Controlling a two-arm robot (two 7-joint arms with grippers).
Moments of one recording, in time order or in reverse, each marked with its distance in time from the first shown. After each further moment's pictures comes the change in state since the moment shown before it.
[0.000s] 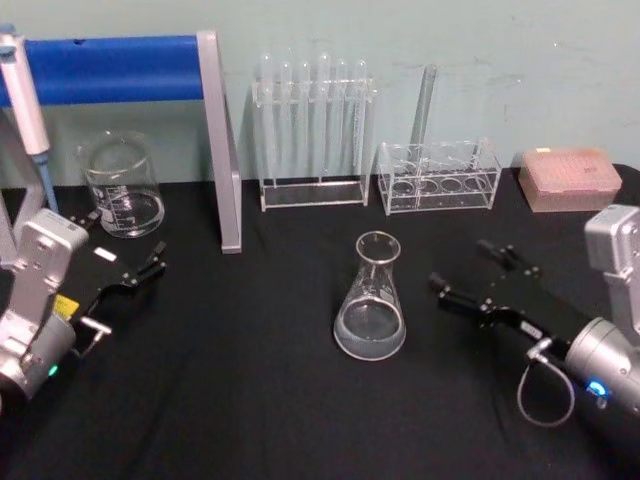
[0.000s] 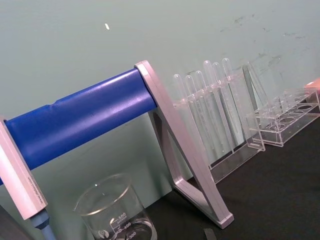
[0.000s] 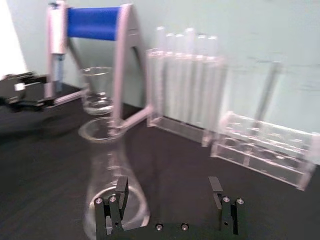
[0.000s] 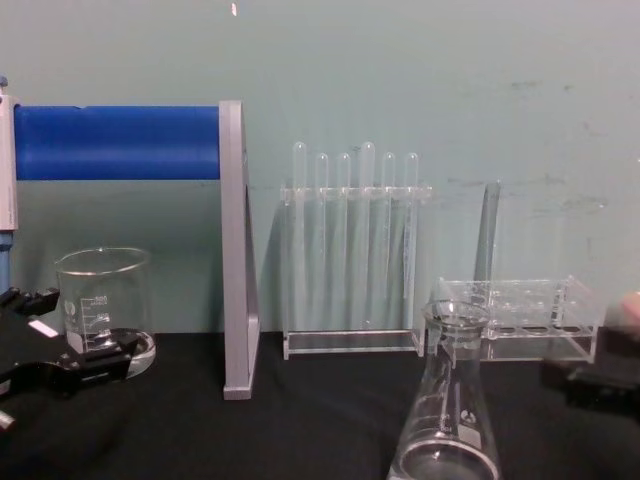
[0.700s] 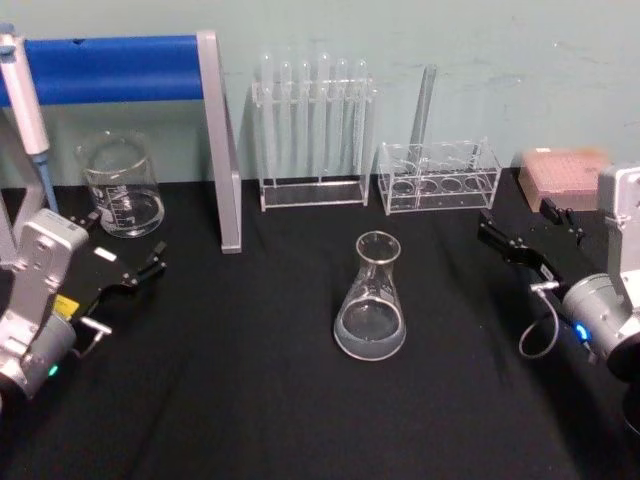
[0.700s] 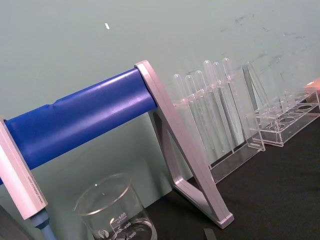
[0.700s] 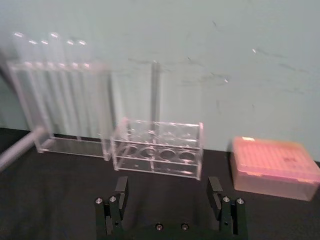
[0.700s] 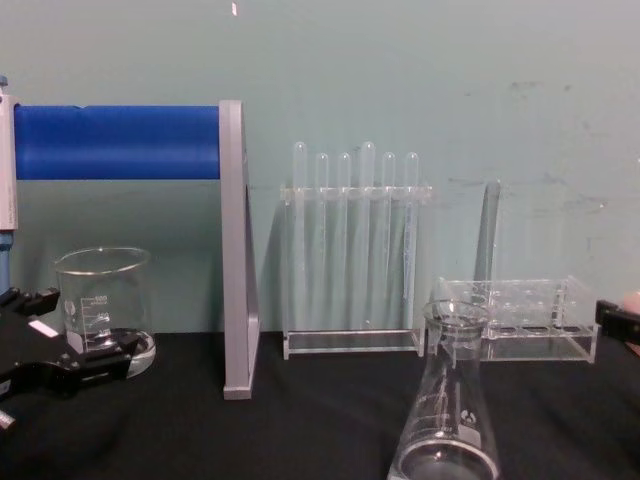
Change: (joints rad) left arm 0.000 0.000 0.000 0.000 0.000 0.000 0.000; right arm 0.093 -0.184 0.098 0.118 -0.118 0.060 -0.319
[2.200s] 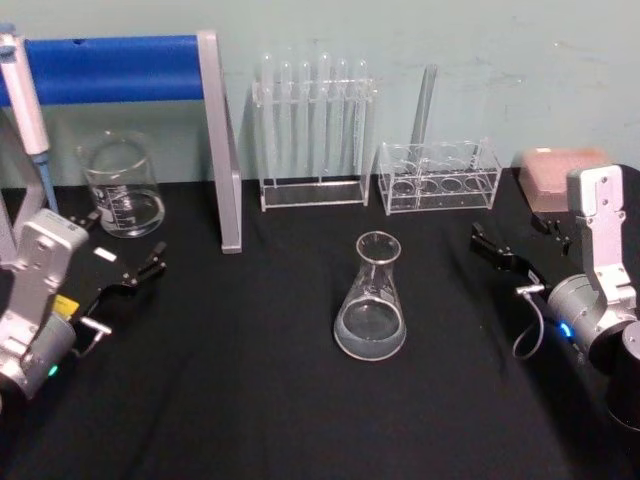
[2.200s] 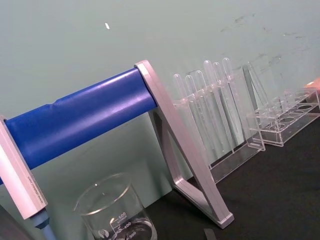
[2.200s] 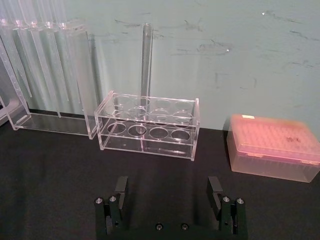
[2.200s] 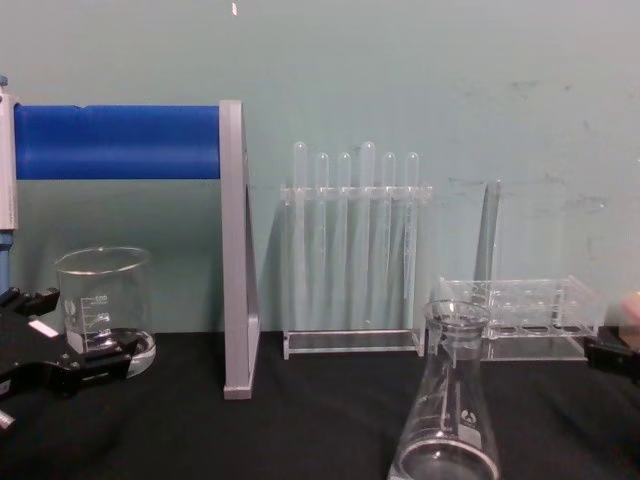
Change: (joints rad) left arm 0.000 0.000 0.000 0.000 0.000 0.000 0.000; right arm 0.076 -0.050 -0.007 0.117 -0.081 0.074 -0.026
